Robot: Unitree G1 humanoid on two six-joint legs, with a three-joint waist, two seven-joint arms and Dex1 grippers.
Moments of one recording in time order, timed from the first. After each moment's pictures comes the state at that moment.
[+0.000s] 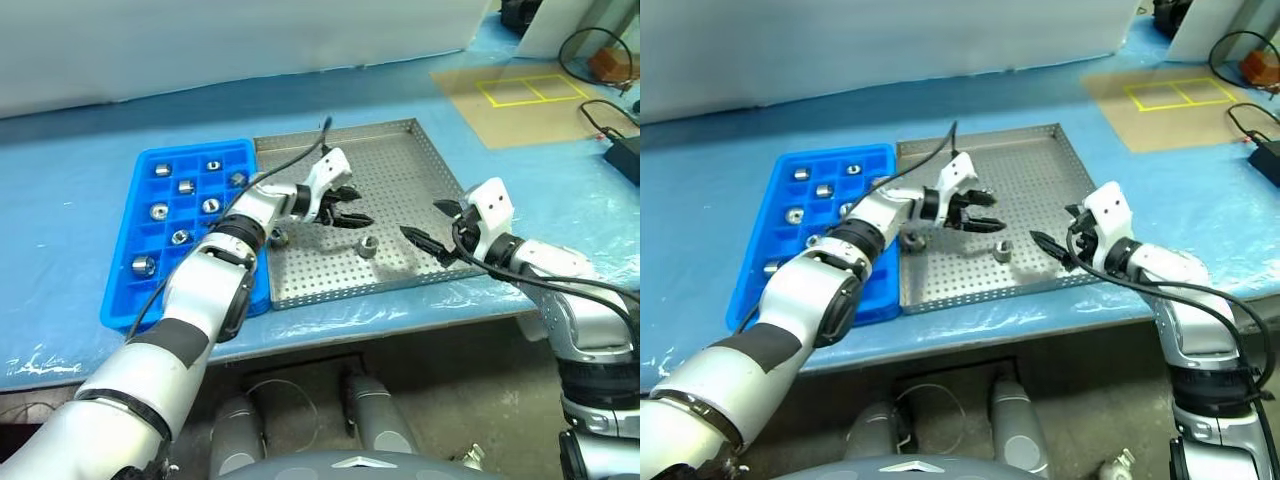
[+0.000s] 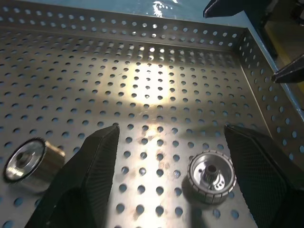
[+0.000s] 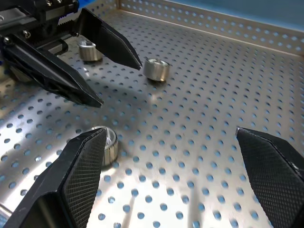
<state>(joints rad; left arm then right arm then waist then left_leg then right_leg) -1.25 0.03 -0.09 1.29 0.05 -0.05 -1.10 -0.24 -0.61 -0.16 -0.35 0.33 0.71 0.64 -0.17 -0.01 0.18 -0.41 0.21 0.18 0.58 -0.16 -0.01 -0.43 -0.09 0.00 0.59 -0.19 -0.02</state>
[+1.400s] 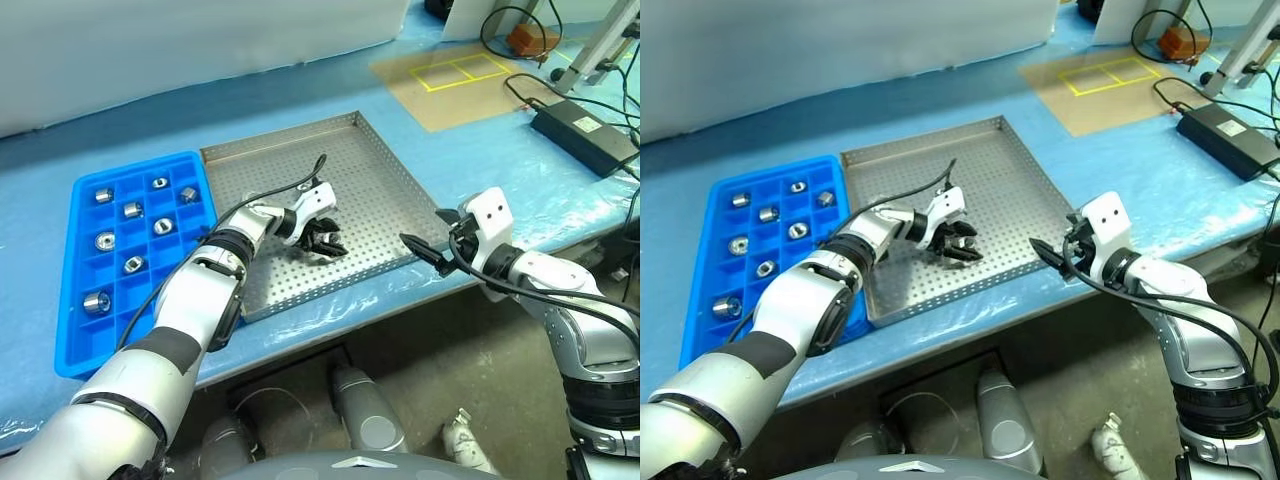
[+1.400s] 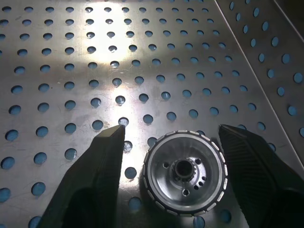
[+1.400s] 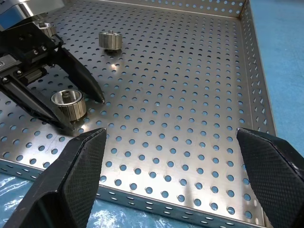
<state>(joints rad) -1.17 0.11 -0.14 1.32 0.17 -0.06 -1.17 -0.21 -0.62 -0.14 -0.42 0.37 0.76 0.56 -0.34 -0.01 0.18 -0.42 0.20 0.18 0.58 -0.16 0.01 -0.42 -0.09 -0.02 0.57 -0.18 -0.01</state>
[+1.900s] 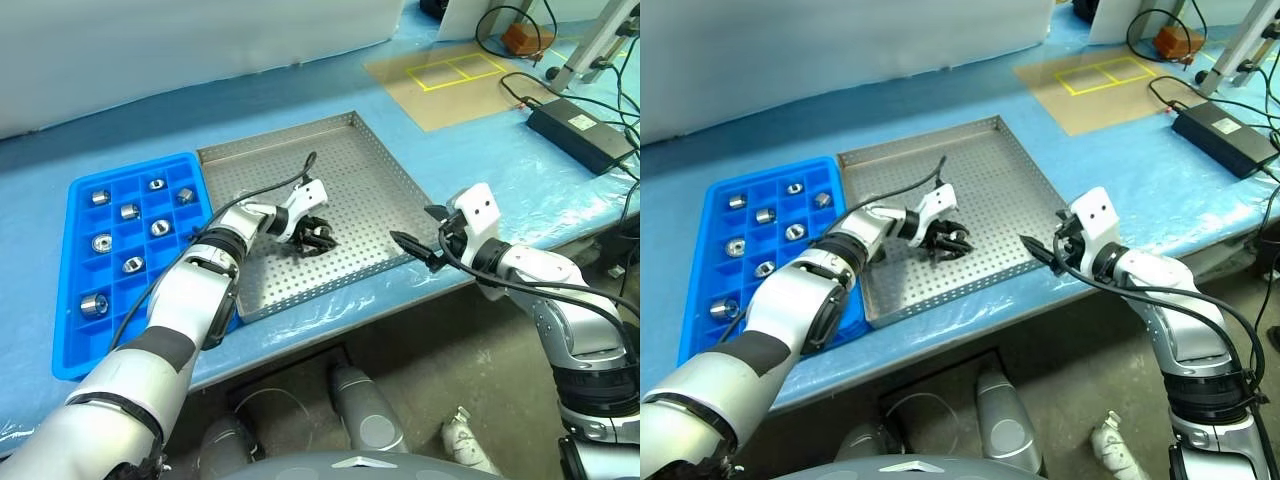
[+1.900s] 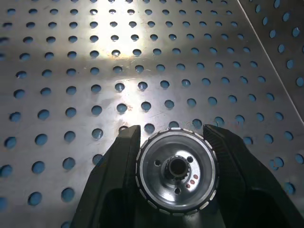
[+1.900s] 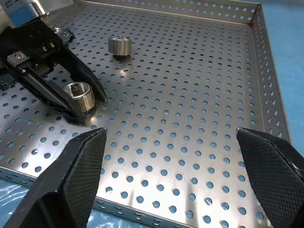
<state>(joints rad) -1.18 0.17 -0.11 1.32 0.15 -0.05 -1.15 -0.28 -0.61 -0.07 -0.35 0.37 0.72 0.59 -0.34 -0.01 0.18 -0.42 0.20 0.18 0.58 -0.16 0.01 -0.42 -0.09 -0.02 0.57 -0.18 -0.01</state>
